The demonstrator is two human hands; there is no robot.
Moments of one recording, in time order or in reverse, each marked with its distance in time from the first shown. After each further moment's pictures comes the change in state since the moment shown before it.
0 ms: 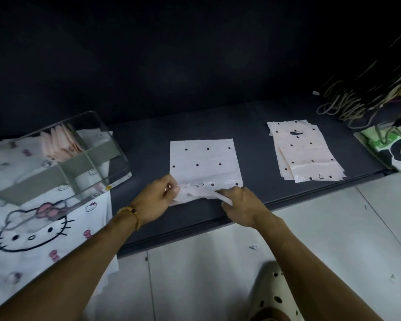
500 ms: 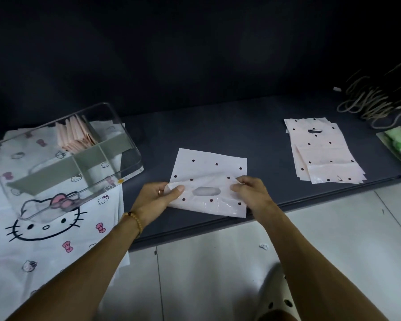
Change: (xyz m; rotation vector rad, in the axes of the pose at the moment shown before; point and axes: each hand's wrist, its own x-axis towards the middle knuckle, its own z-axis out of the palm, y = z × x) left_hand -0.020 -0.026 0.002 -0.484 0.130 -0.283; right_hand 0.030 -0.006 0.010 0.893 0.174 0.452
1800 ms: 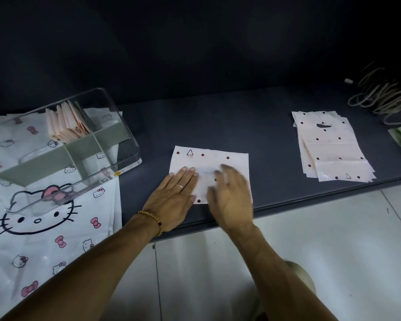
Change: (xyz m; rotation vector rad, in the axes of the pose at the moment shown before) left_hand 0.018 -0.029 0.032 1.209 -0.116 0.501; right_hand -0.023 0.017 0.059 -0.950 0.327 -0.743
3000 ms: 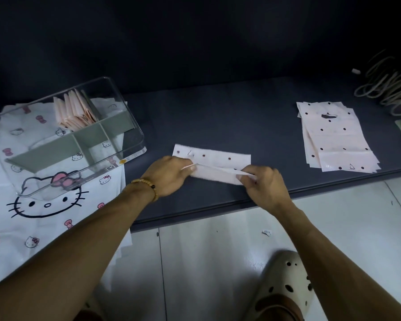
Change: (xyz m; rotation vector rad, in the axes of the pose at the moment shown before) left_hand 0.012 -0.015 -0.055 -0.427 -0.019 -0.140; right_hand 0.007 0.065 -0.038 0.199 -0.224 0.112
